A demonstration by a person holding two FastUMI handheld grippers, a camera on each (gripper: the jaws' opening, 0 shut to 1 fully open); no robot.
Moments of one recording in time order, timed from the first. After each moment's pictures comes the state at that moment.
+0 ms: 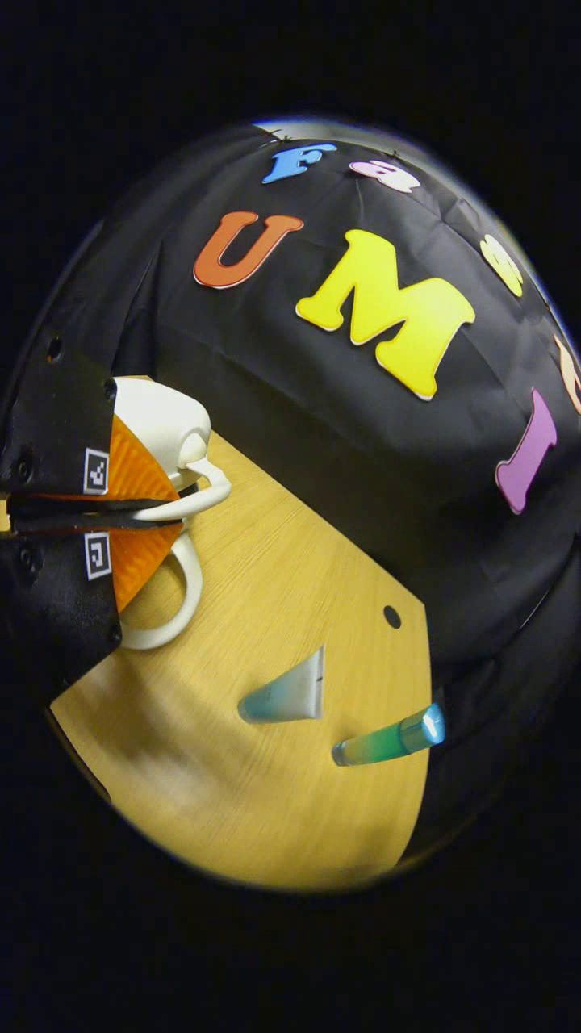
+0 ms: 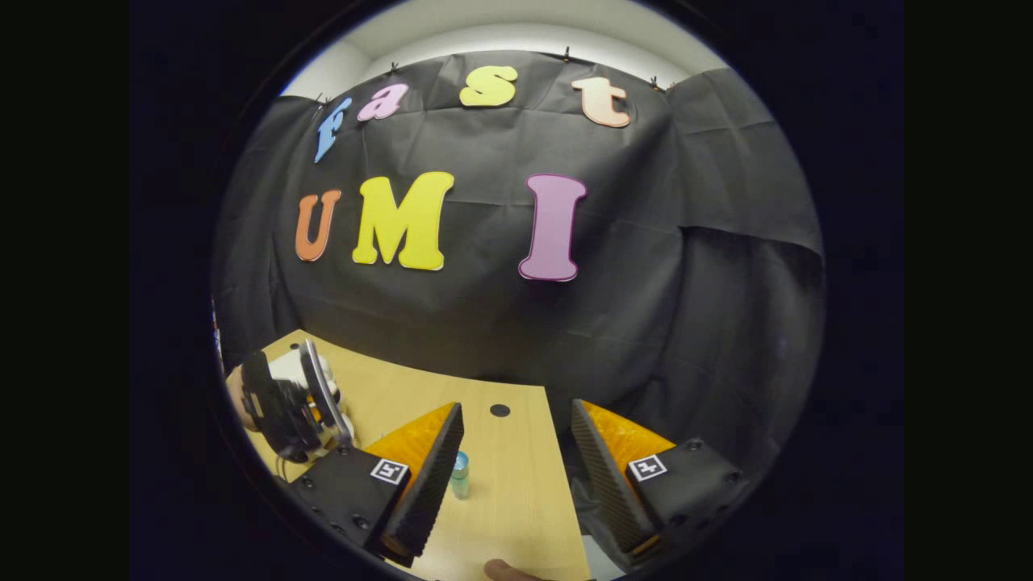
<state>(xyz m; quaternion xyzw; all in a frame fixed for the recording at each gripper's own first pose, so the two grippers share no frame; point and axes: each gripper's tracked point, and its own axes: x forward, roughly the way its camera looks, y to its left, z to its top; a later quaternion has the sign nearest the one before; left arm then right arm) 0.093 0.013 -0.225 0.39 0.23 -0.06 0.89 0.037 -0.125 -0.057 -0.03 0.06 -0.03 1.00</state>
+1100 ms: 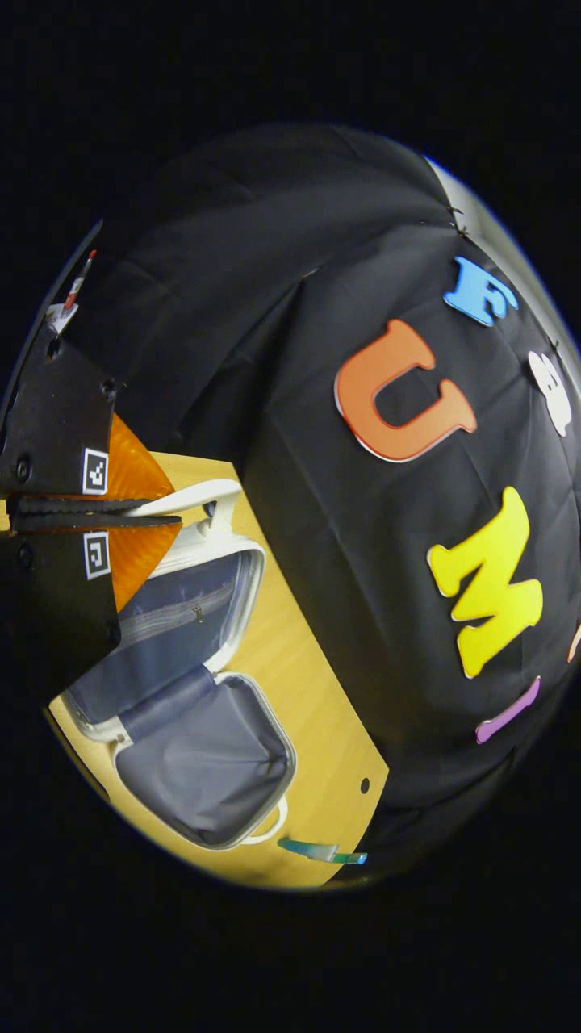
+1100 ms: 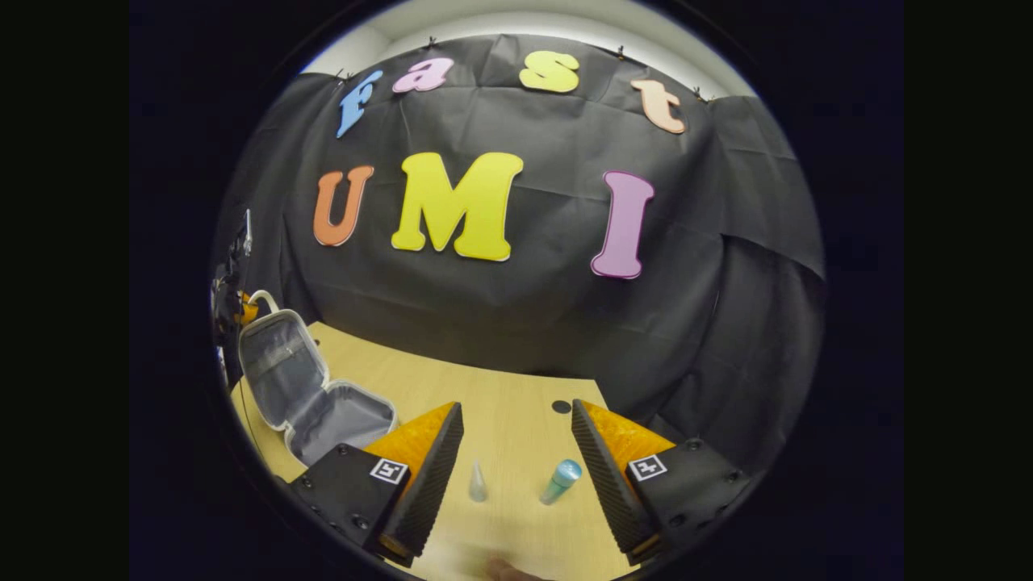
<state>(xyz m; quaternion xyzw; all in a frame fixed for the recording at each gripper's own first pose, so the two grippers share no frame) 0.065 0.425 -0.179 0.21 0.27 0.06 0.94 0.064 0.041 -0.064 -0.06 0.10 -0.02 0.99</state>
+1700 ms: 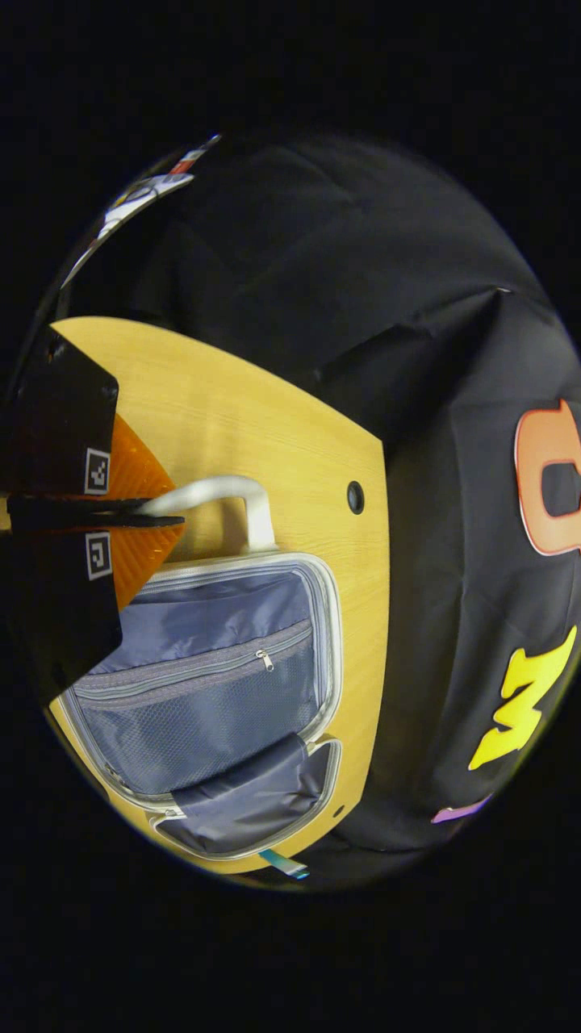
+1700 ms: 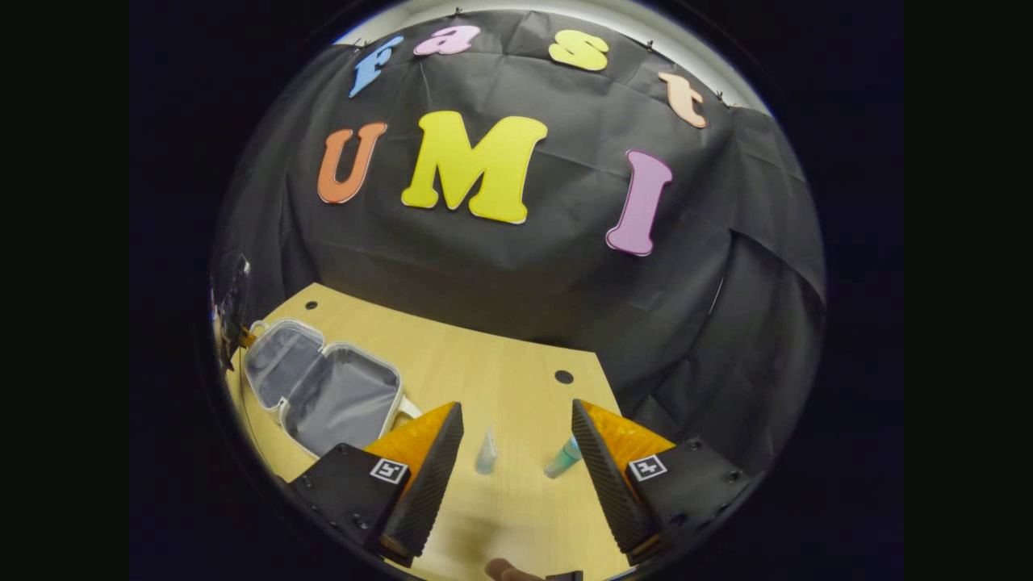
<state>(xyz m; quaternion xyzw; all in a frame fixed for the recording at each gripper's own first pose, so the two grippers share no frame) 0.046 0.488 -0.377 -0.02 0.39 0.05 0.92 0.055 0.065 -0.103 -0.09 0.17 -0.04 0.98</state>
